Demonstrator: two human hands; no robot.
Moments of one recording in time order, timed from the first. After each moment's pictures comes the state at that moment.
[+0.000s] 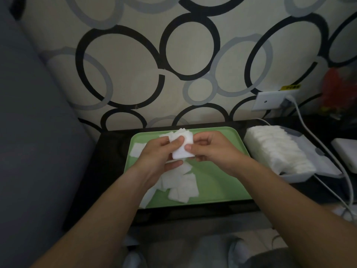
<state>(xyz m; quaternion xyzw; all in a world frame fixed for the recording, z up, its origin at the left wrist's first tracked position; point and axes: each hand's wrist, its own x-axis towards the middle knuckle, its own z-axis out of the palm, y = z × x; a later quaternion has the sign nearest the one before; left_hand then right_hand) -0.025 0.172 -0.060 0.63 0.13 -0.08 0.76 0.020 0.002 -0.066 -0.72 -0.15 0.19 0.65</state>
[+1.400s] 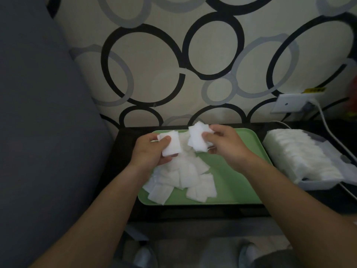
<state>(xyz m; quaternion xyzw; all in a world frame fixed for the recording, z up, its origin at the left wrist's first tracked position) -0.029 0.233 -0.072 0.67 0.20 0.04 0.71 0.035 0.033 -0.072 -0.74 -0.10 0.11 0.65</state>
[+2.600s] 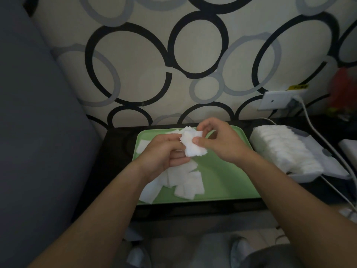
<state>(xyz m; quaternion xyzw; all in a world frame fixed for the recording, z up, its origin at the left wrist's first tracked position) -0.030 0.183 -0.051 0.63 0.07 -0.13 0.76 0.035 0.002 -0.066 -0.81 -0.19 0.03 0.55</state>
